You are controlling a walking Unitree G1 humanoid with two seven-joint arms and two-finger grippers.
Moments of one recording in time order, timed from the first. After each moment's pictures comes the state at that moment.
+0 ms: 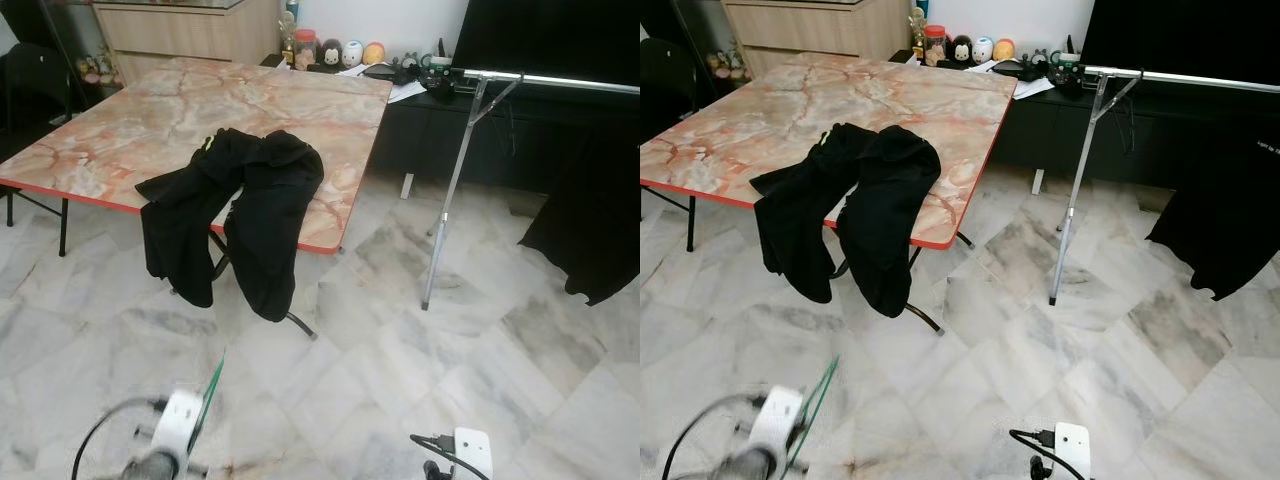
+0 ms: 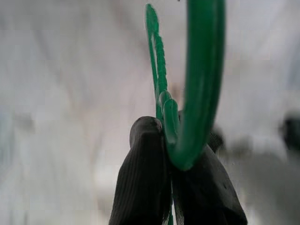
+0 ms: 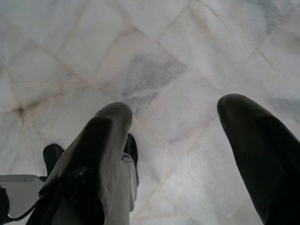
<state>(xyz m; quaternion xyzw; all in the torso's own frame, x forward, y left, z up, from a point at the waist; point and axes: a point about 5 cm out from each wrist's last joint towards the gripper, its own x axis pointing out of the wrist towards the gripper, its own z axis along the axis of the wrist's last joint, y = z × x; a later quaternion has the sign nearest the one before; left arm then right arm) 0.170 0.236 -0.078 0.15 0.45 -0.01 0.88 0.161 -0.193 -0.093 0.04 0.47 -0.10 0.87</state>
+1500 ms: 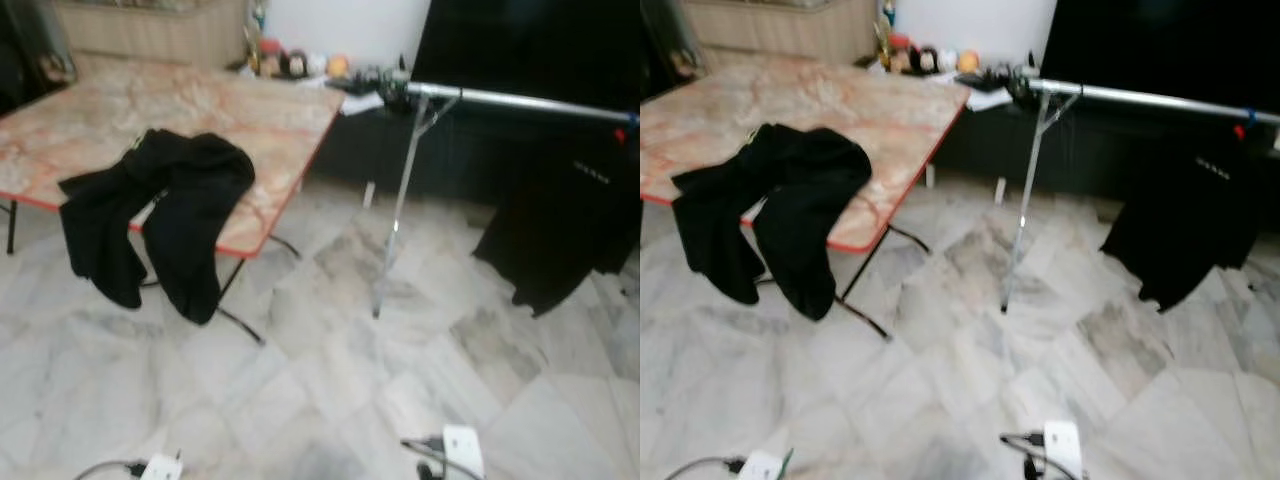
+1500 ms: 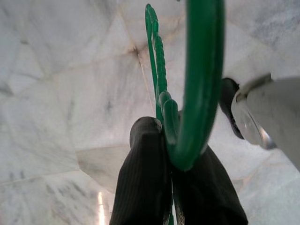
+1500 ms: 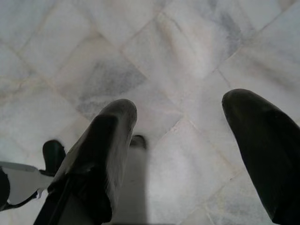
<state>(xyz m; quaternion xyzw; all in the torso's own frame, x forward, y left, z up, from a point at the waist) 0.148 0.245 -0.088 0.20 0.51 0.00 0.84 0.163 -0.181 -0.093 0.00 0.48 -0.04 0.88</state>
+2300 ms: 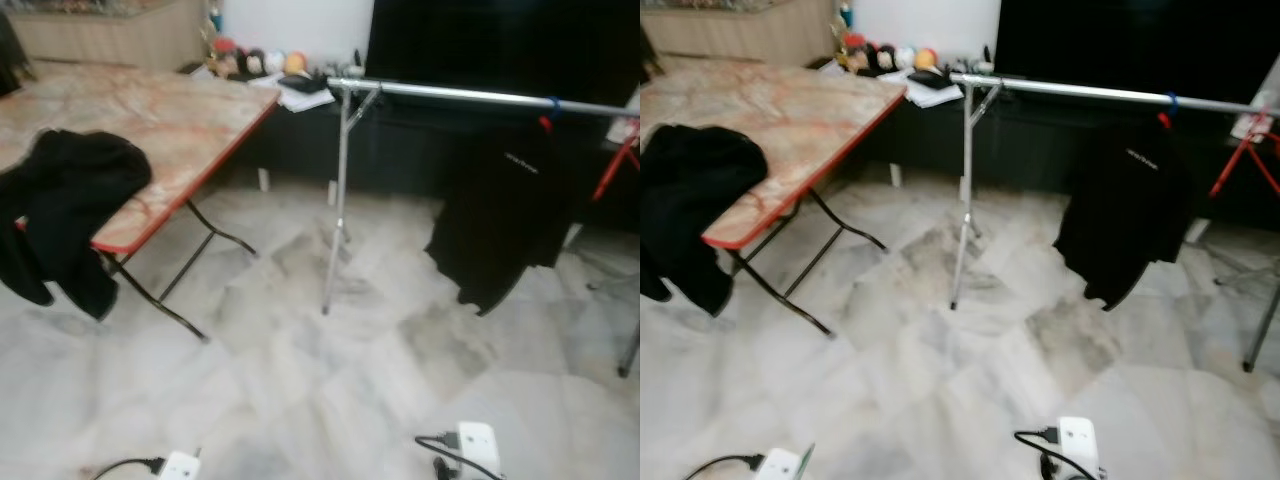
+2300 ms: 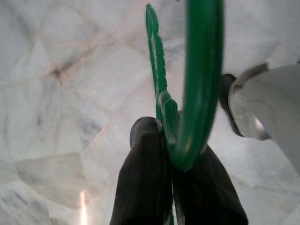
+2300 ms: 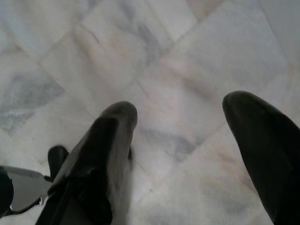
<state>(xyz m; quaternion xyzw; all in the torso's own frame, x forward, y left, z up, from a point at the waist) 0.141 0.233 -0.094 0.18 0.52 -0.01 0.83 0.170 -0.185 -0.090 0.00 0.47 -0.04 0.88</state>
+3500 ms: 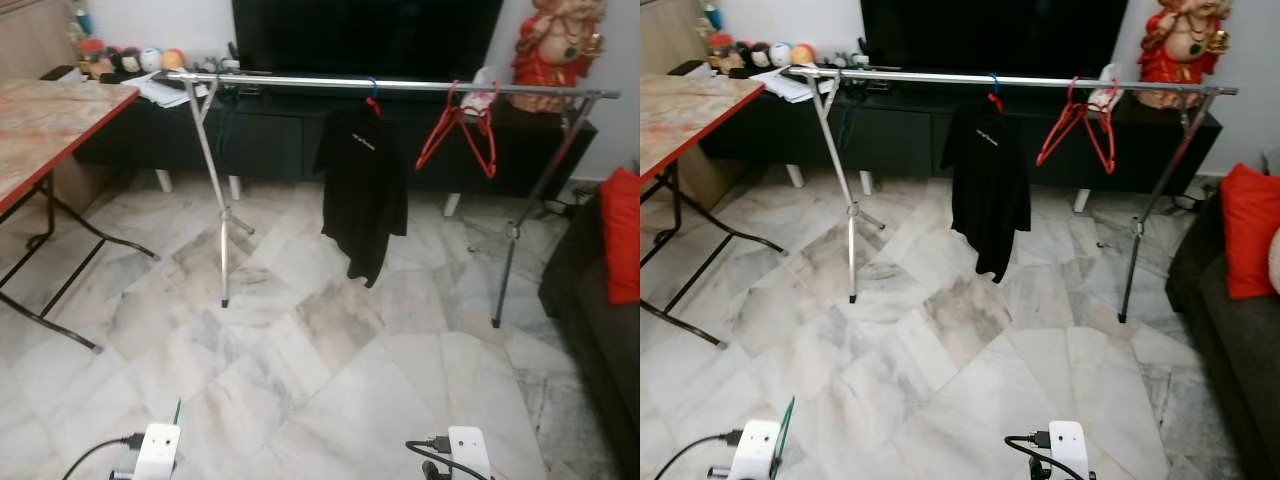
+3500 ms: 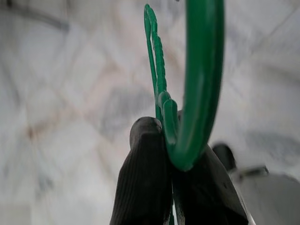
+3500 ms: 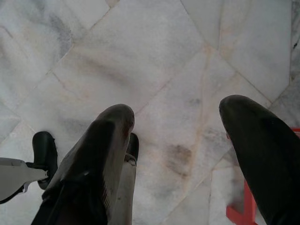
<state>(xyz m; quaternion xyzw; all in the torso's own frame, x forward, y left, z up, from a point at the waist) 0.188 0.233 -0.066 0.14 0.37 0.06 0.92 0.164 -0.196 -0.091 -0.01 0.47 -0.04 0.88</state>
